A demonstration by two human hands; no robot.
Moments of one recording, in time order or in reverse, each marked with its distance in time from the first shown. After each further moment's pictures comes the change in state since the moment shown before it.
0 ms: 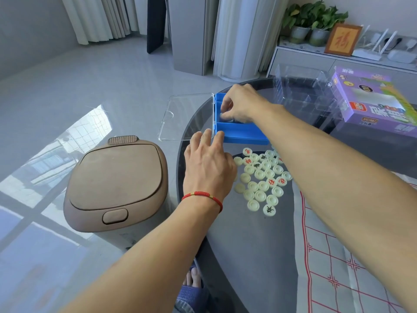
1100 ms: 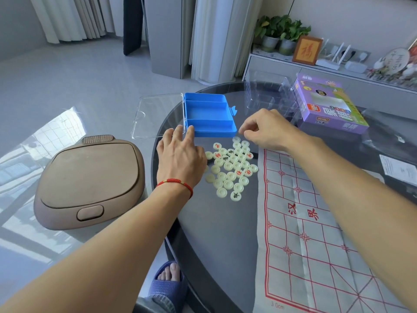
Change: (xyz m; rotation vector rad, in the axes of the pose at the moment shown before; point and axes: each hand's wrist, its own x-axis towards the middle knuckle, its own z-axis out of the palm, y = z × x) left_hand 0.002 -0.005 0.002 0.081 -0.065 -0.009; right_hand -0.133 0.050 -0.044 0.015 -0.002 0.103
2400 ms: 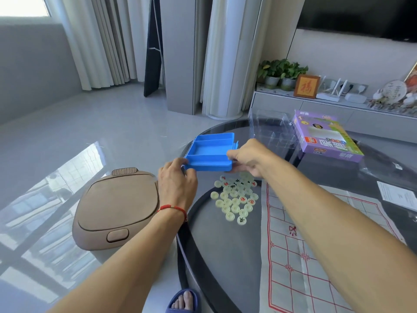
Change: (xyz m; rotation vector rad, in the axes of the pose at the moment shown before) left_hand -0.014 -0.006 -0.059 -0.447 0.174 -0.291; right_hand 0.005 -0.072 0.002 1.001 -0.038 0.466
